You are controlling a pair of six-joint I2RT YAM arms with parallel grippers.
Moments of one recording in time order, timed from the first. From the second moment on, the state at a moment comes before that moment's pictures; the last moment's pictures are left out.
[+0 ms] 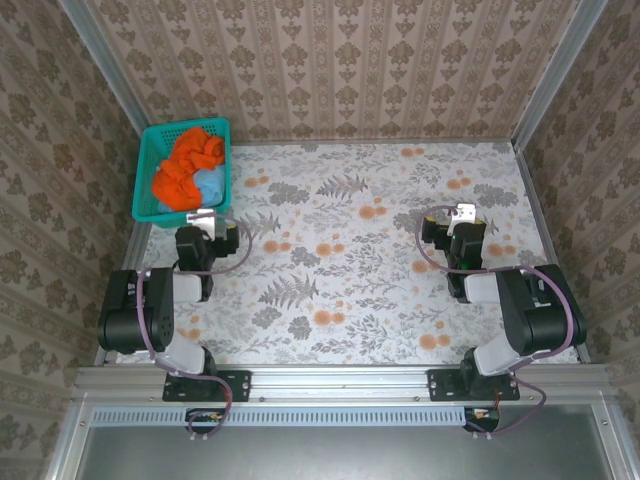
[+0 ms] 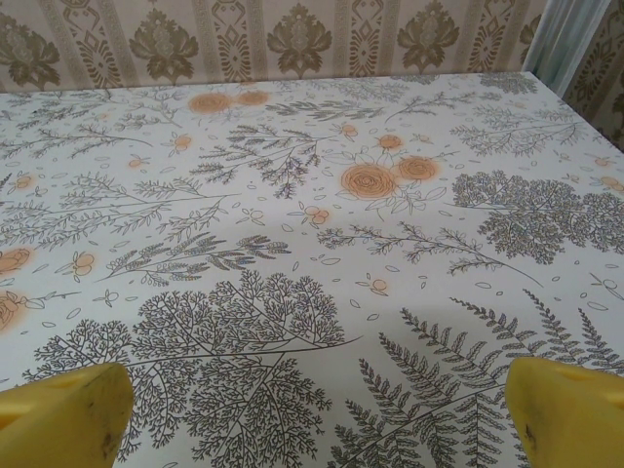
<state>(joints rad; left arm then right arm) -0.01 1.54 0.40 0.76 0.00 0.08 0.05 1.53 0.39 0.80 0.23 0.05</state>
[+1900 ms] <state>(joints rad) 0.11 2.56 2.55 -0.90 0.09 -0.55 0.70 1.51 1.18 -0.62 -0.22 0.38</state>
